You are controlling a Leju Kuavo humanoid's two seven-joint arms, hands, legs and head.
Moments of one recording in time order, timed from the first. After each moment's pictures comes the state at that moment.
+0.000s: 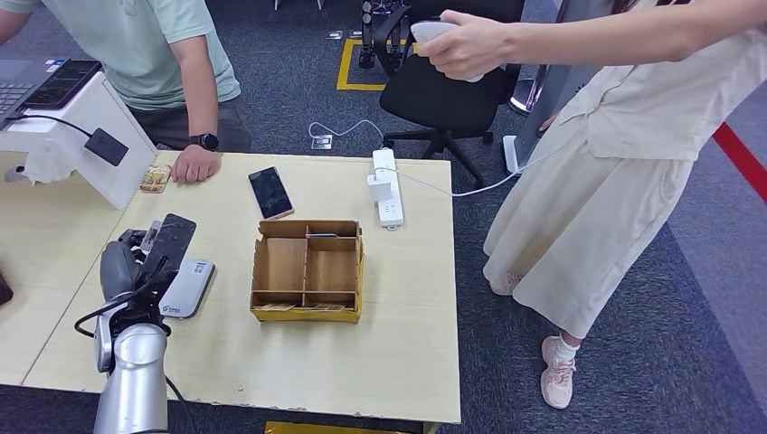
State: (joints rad) left arm -0.22 -0.13 0.32 -1.54 -0.76 0.10 0.14; right arm -0.08 0.31 -1.13 -0.42 1.32 -0.05 -0.38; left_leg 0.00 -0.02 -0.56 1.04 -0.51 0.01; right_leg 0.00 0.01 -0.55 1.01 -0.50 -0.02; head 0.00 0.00
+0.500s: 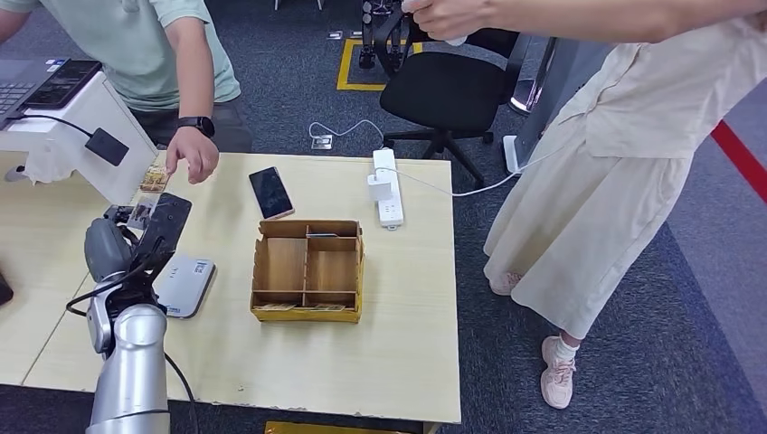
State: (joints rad) left arm -0.30 -0.12 0.30 -1.53 -0.84 0.17 0.12; right arm -0.10 0.32 -1.12 -0.38 1.30 -0.04 -0.39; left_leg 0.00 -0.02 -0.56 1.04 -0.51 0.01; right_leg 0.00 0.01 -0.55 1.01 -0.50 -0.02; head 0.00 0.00
